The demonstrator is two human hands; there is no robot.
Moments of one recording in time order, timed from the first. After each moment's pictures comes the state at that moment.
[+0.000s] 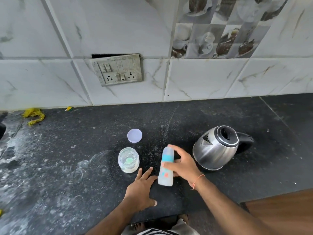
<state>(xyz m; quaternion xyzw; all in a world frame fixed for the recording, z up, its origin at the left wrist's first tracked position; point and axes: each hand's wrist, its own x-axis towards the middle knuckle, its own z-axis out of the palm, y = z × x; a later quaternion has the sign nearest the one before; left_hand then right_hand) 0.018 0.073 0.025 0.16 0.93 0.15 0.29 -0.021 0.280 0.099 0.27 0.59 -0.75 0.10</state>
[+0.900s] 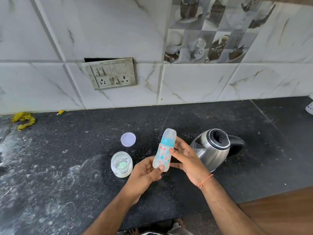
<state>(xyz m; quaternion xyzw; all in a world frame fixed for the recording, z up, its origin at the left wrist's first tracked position) 0.001 0.106 0.105 -0.03 0.61 0.75 0.25 -0.020 0.315 0.138 0.08 0.65 -0.74 0.14</state>
